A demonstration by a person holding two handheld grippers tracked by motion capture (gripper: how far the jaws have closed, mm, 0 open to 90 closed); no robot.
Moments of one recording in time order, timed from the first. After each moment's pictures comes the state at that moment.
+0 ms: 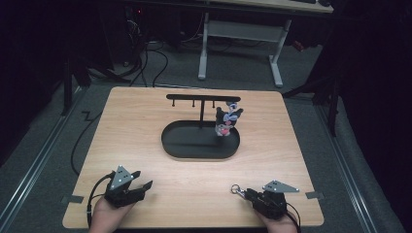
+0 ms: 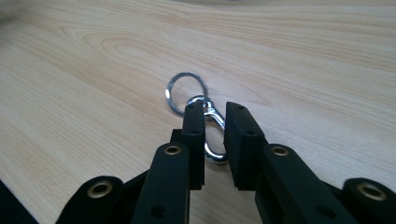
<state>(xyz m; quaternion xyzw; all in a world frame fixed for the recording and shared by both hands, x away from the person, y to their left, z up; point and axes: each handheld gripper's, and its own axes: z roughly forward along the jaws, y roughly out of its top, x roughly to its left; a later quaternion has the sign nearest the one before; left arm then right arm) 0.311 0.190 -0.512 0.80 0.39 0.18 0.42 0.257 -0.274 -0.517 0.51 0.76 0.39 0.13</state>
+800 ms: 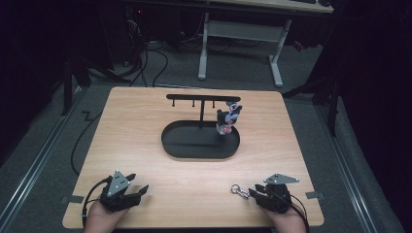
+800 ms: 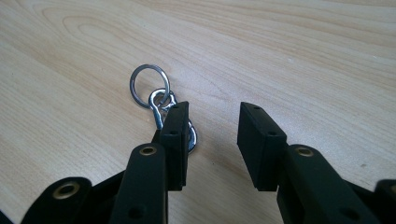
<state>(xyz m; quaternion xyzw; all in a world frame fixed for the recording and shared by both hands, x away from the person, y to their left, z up) 0.302 0.200 -0.524 0.82 0.36 0.20 0.41 0.273 -0.282 -0.501 0.51 0.79 0.31 0.14</state>
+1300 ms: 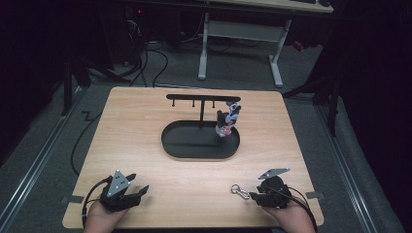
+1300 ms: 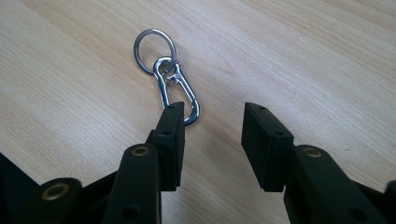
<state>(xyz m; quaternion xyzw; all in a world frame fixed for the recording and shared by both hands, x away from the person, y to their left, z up) 0.301 0.200 -0.522 0.82 0.35 0.20 0.41 0.285 -0.273 -0.480 0.49 0.84 0.21 0.10</state>
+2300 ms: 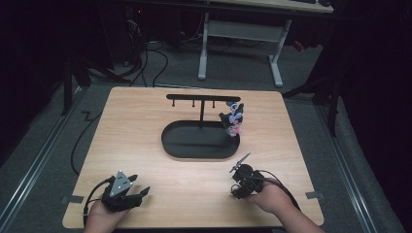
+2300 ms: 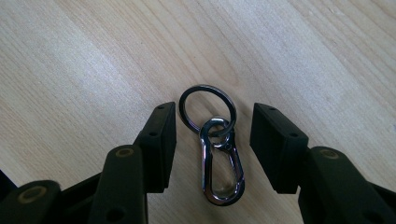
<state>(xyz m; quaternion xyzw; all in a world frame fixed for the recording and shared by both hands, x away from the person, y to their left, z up) 0.302 0.197 -0.526 0.83 0.35 0.19 0.40 0.338 -0.210 -0.489 0.39 0.92 0.10 0.03</state>
